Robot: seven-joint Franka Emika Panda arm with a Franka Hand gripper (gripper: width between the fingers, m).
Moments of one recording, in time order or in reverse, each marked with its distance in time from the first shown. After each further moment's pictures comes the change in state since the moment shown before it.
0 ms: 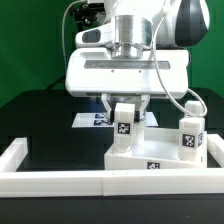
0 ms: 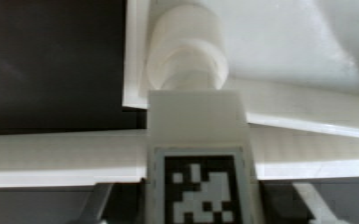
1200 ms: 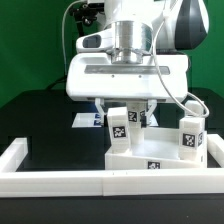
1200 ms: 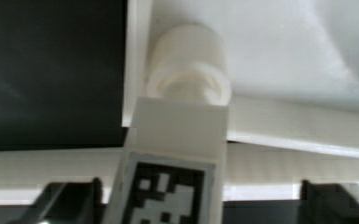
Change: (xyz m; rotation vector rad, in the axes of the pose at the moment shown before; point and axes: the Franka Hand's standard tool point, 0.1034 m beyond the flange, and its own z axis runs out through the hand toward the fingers) arm -0.007 0.000 0.005 0.000 -0.016 -0.005
